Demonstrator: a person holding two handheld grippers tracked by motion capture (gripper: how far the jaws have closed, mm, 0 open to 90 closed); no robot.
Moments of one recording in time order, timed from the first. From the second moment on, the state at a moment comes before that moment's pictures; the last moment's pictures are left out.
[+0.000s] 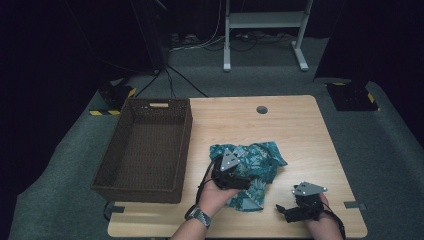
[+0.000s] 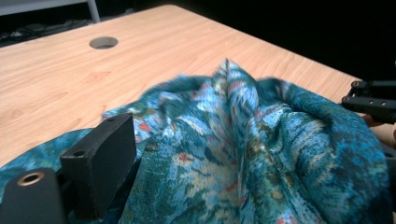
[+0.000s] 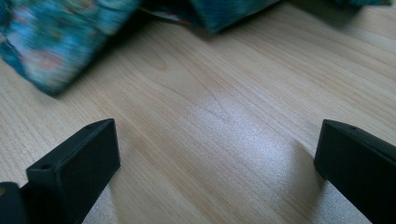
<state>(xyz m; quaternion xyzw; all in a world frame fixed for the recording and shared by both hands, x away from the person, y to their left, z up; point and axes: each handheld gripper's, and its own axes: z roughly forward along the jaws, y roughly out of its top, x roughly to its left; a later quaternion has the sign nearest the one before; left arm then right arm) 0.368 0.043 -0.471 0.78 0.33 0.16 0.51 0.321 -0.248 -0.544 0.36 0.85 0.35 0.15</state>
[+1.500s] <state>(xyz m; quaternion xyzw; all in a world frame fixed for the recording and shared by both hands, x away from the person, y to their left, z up) 0.304 0.100 -0.544 0.82 0.40 0.18 0.37 0.322 -0.248 -0.544 0.37 0.85 0.35 0.16</state>
